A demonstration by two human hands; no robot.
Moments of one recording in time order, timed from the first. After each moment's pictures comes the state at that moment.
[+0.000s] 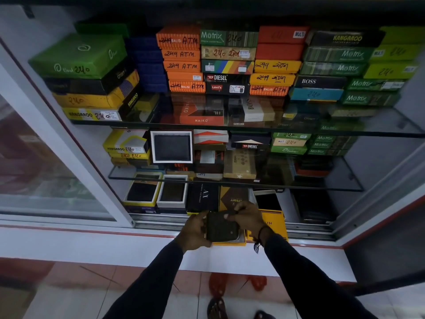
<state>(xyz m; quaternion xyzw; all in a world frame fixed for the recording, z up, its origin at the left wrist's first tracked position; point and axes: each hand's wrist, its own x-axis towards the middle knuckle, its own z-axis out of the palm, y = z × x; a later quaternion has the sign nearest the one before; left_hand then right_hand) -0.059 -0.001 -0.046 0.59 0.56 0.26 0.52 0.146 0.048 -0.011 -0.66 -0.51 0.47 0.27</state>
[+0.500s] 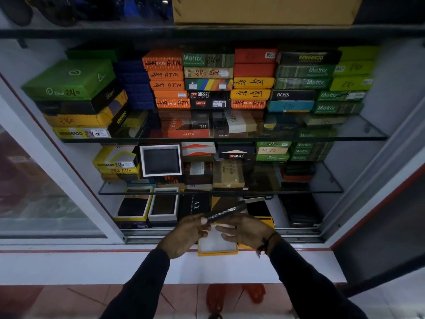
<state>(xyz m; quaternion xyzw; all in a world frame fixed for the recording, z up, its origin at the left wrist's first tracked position) -0.046 -0.002 0.022 0.36 0.41 0.39 0.75 0.181 0.028 0.028 -0.40 -0.25 0.83 0.29</state>
